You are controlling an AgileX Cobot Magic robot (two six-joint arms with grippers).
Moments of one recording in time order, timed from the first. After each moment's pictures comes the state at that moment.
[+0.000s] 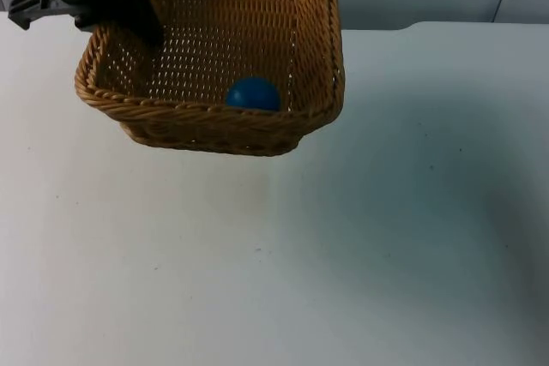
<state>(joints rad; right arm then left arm) -0.02 1.28 -0.83 -0.16 0.02 0.00 -0.20 1.95 -1.43 -0.54 0.71 0.11</state>
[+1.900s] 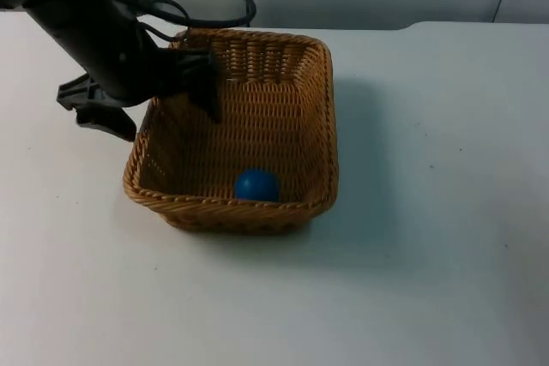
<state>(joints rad) -0.02 1.29 -0.83 -0.14 0.03 0.00 -0.26 2.19 -1.43 -0.50 0.54 0.14</state>
